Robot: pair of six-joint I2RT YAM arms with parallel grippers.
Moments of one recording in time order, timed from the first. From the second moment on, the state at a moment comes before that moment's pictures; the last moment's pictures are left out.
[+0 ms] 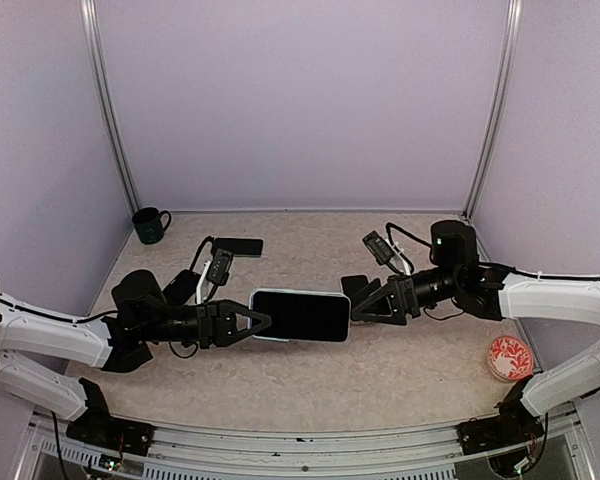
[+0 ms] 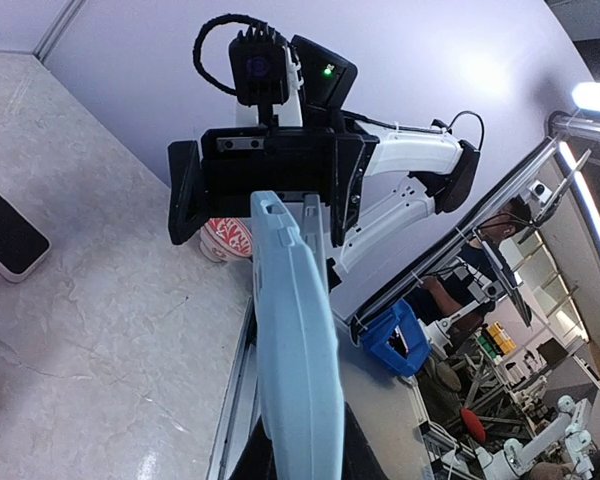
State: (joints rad) left arm -0.90 1.24 0.39 0.93 0.60 -0.81; right arm 0.67 1.29 0.71 0.25 -1.05 0.47
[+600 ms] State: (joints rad) left arm -0.93 1.24 0.39 1.00 0.61 -0.83; right arm 0.77 1.33 0.71 0.53 -1.18 0.58
